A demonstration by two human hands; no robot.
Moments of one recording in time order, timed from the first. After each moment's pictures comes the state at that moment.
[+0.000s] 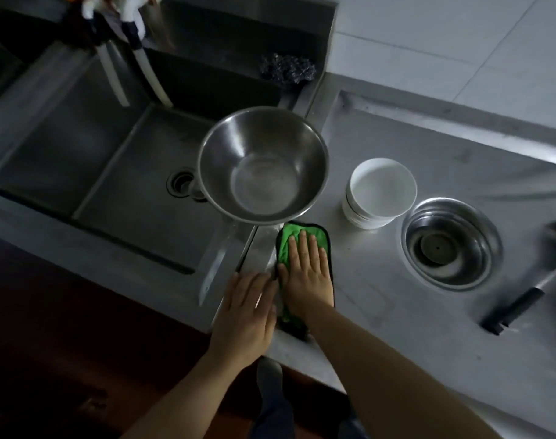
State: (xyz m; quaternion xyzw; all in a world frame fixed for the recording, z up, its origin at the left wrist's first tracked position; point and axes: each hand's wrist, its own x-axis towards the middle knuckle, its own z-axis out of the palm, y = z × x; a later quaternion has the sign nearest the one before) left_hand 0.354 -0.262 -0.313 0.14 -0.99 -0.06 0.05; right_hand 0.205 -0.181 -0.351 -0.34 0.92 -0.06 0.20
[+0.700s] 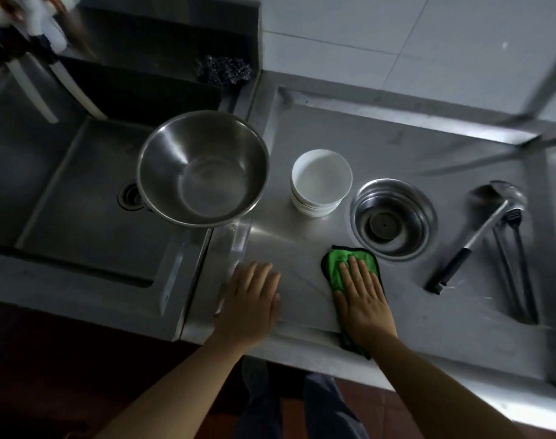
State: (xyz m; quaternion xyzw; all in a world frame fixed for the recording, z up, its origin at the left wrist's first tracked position) left_hand 0.300 -0.223 -0.329 0.06 -0.99 -0.08 0.04; right_hand 0.180 0.024 -0.358 -0.27 0.95 -0.06 0.14
